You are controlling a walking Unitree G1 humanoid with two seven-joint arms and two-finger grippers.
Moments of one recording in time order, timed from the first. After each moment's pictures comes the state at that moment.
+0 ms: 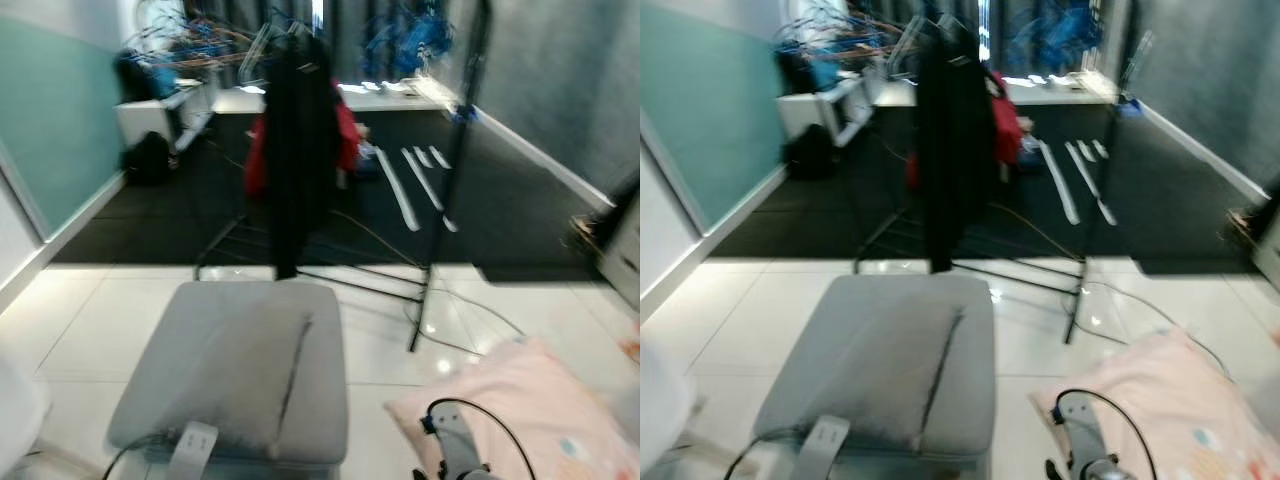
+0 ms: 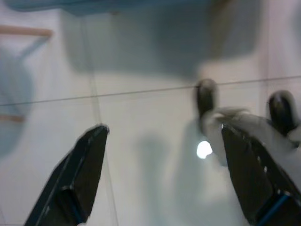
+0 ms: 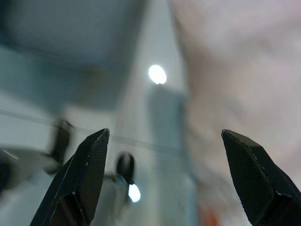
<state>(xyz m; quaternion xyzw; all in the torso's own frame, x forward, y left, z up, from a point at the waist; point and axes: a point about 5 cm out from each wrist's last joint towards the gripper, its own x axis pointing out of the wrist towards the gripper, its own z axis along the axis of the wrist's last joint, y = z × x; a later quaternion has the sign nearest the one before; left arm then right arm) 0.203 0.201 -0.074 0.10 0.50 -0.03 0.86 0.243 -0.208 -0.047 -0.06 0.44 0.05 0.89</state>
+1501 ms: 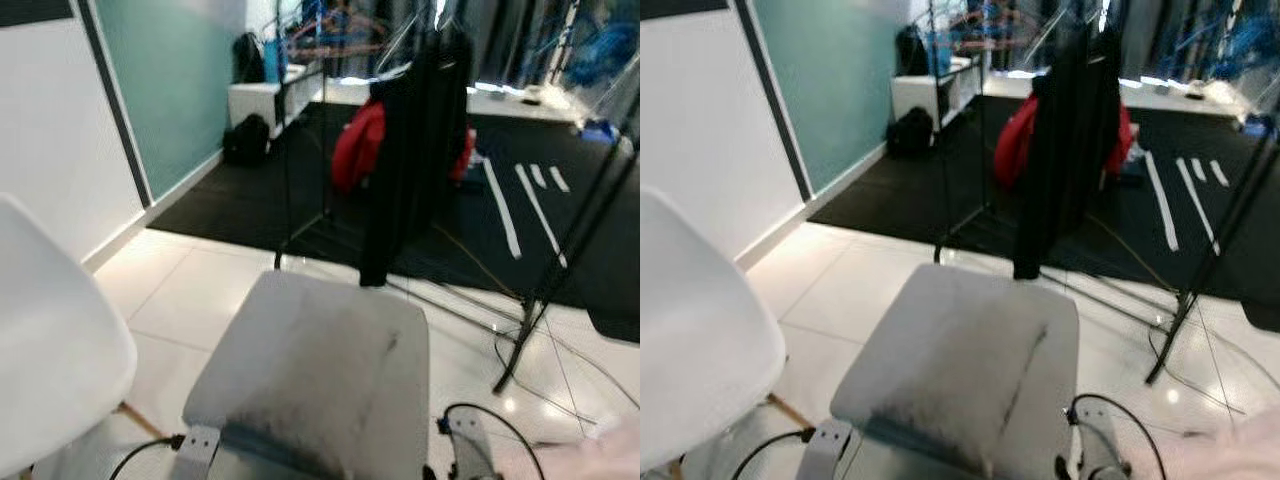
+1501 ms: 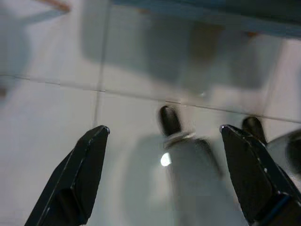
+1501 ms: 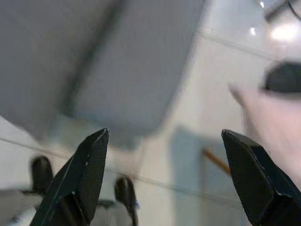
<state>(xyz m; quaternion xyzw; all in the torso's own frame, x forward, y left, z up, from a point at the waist) 0.204 0.194 -0.074 0.06 0.48 -0.04 0.87 0.239 -0.218 -0.047 -0.02 0.41 -0.02 0.91</state>
